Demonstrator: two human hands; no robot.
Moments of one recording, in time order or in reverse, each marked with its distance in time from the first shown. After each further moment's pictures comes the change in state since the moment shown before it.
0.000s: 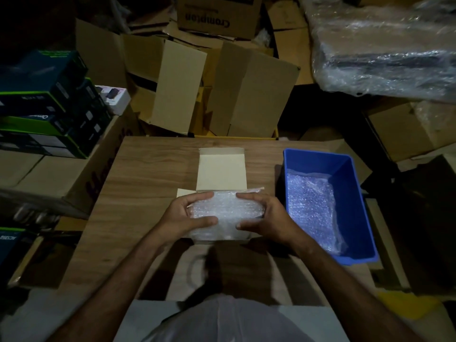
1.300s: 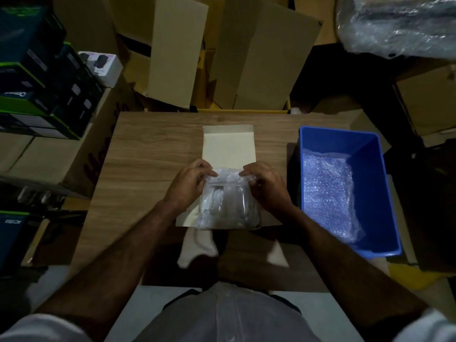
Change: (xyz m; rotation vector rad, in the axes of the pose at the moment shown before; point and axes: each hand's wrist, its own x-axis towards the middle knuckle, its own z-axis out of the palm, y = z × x) left_hand 0.097 -0.036 -0.039 1.005 0.062 0.380; right_hand 0.087 0.052 0.014 -0.564 0.259 -0.399
